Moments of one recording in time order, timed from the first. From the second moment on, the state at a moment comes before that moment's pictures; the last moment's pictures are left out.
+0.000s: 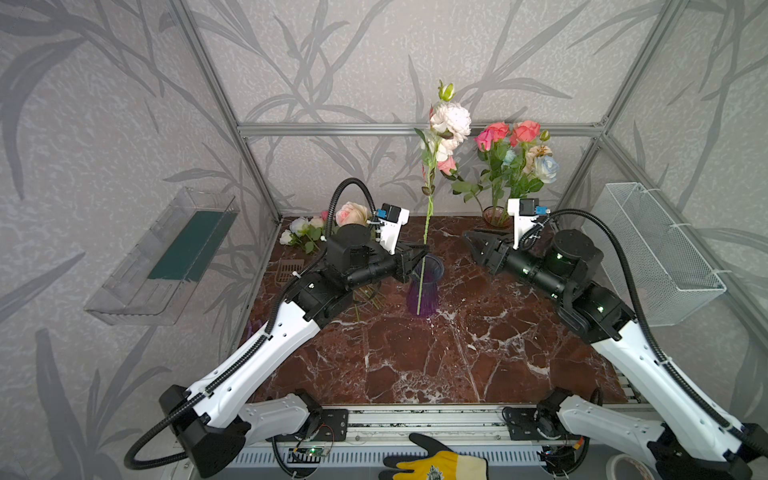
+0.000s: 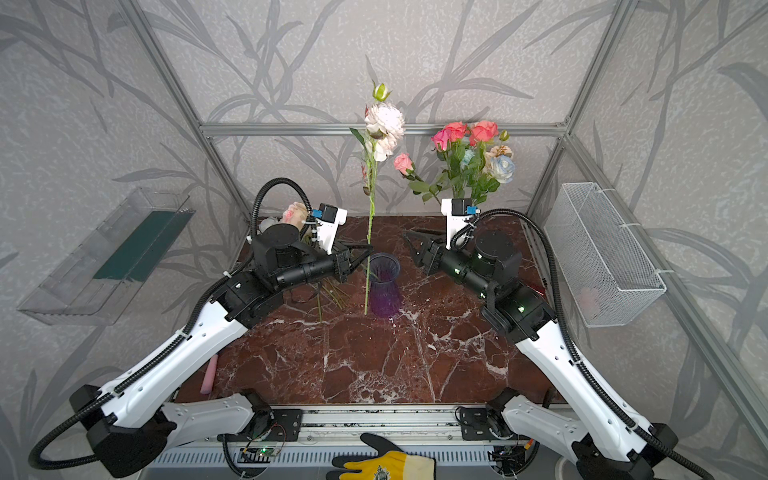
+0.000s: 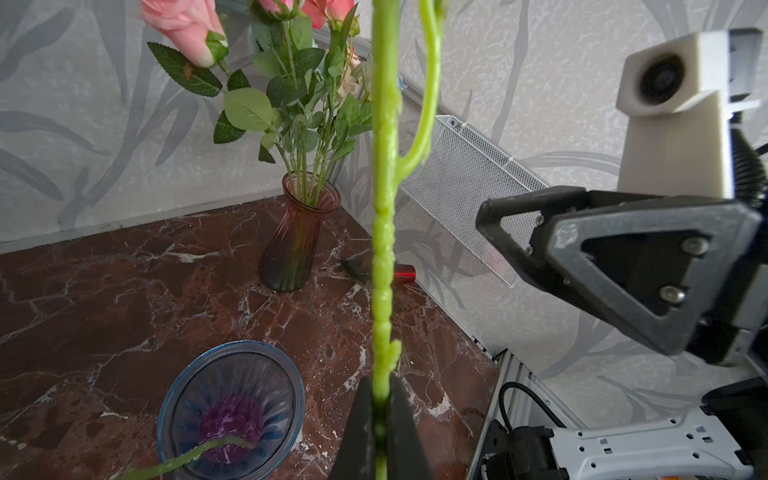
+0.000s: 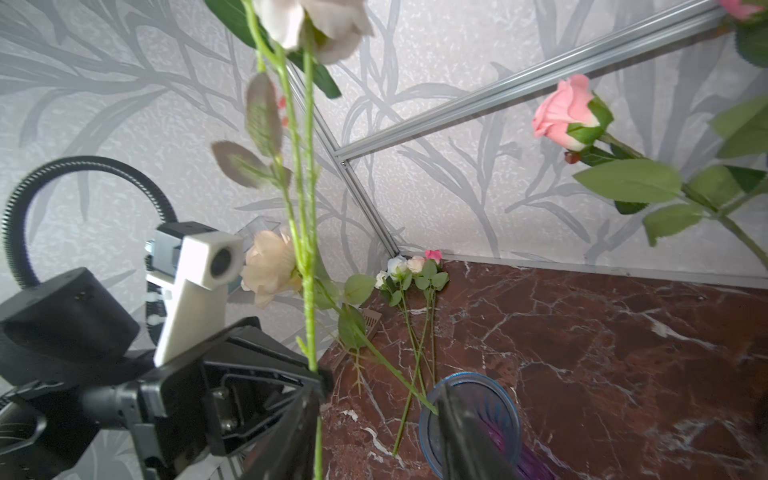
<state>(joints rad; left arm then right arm) -0.68 1.19 1.28 -0.29 0.32 -0.40 0.60 1.05 1.25 -0.24 -0.21 0.52</state>
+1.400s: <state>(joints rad) -0.70 1.19 1.27 -0.28 0.27 -0.37 0.68 1.36 1.41 -0.12 -0.38 0.62</state>
